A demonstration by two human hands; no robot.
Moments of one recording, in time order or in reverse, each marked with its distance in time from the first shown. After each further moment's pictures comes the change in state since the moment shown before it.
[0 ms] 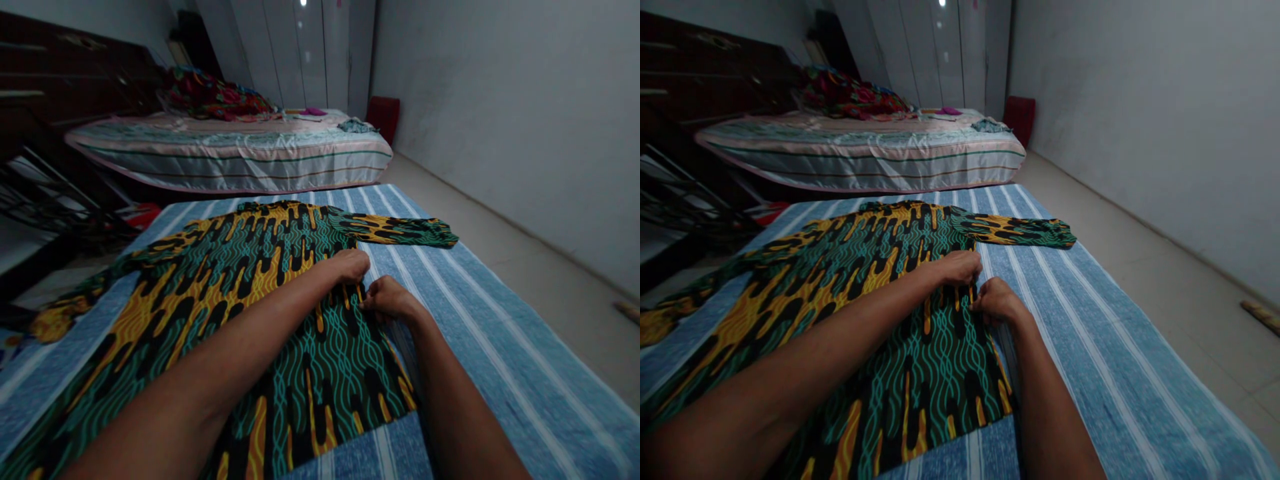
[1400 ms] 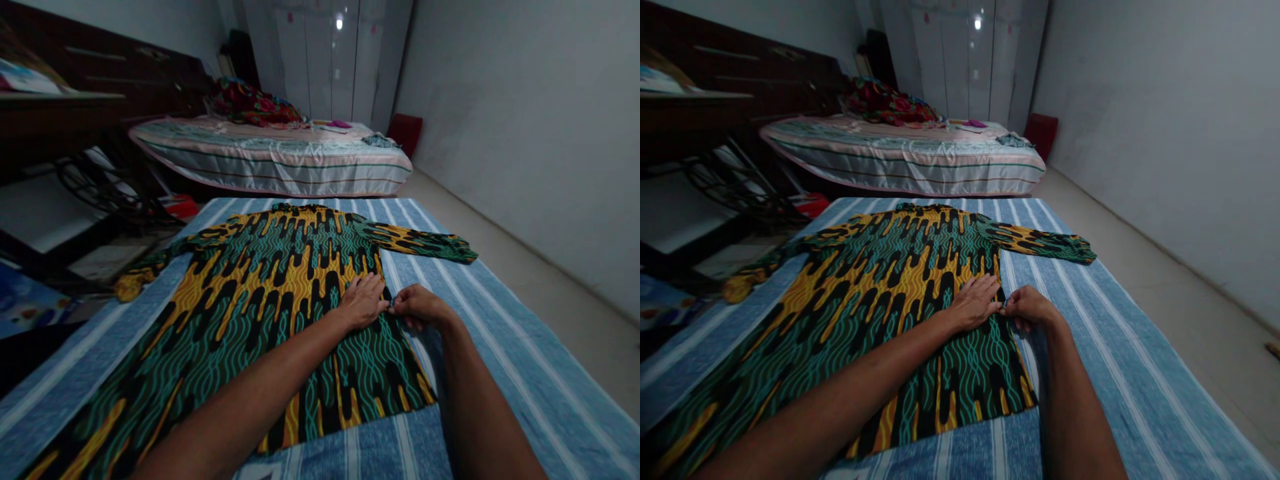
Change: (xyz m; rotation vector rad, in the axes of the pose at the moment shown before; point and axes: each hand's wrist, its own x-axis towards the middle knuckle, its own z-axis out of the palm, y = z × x) left_hand -0.062 0.040 0.081 -0.318 0.322 -0.185; right_hand -0.012 0.012 -0.010 0.050 -0.079 0.049
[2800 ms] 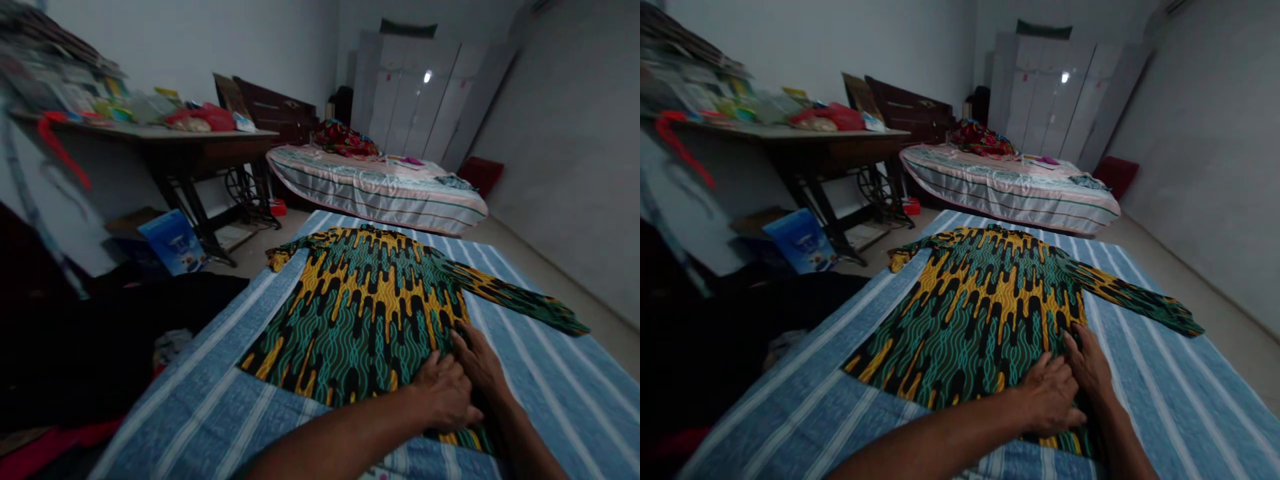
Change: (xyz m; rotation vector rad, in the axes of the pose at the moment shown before) left_hand -0.119 0.054 0.008 -0.186 -0.034 0.053; right_hand 0.017 0.030 0.090 -0.296 0.691 -0.461
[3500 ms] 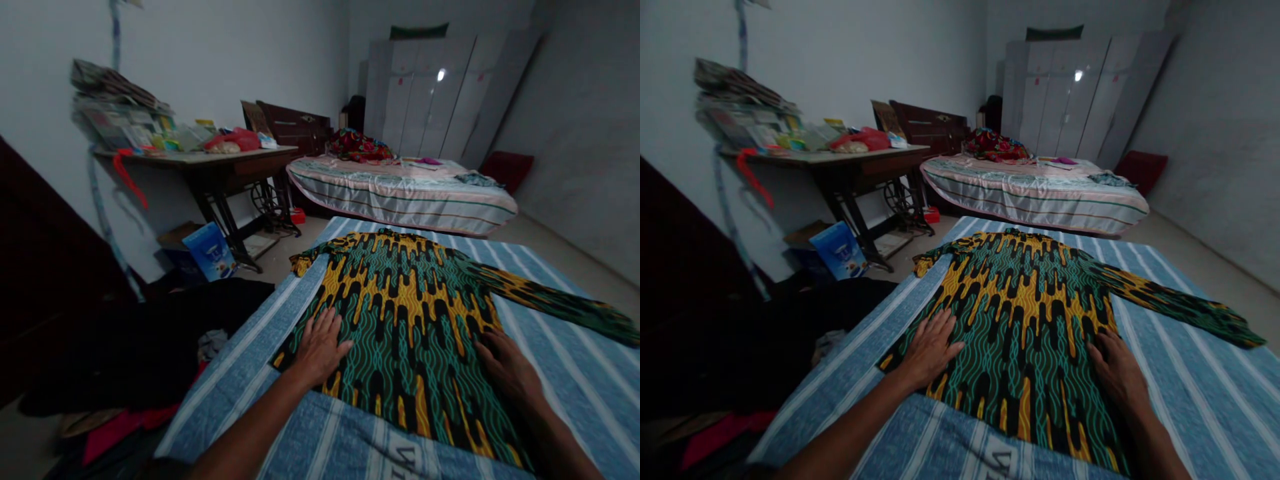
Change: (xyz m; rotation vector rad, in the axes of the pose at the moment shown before) left_hand -0.199 -0.126 -0.066 0.299 0.252 -0.772; right_hand -0.002 0.019 0.007 -0.275 -0.051 -0.138
